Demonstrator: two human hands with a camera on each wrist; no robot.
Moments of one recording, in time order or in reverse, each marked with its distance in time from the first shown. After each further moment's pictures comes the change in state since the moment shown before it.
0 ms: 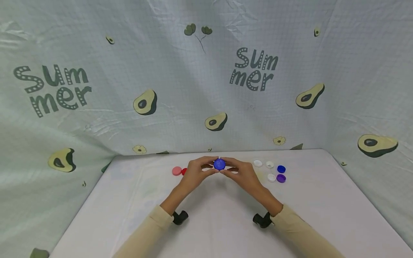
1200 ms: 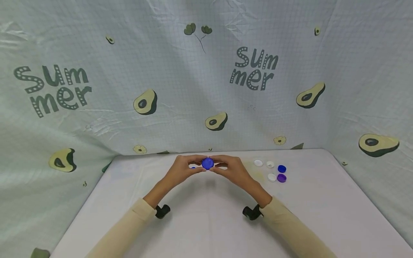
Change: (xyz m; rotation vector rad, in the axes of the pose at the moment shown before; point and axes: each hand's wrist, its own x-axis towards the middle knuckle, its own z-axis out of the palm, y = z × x) left_hand -0.002 -0.008 -0.052 0.133 -0.119 0.024; right_hand 0.028 -0.006 0.019 0.071 -0.092 -0.096
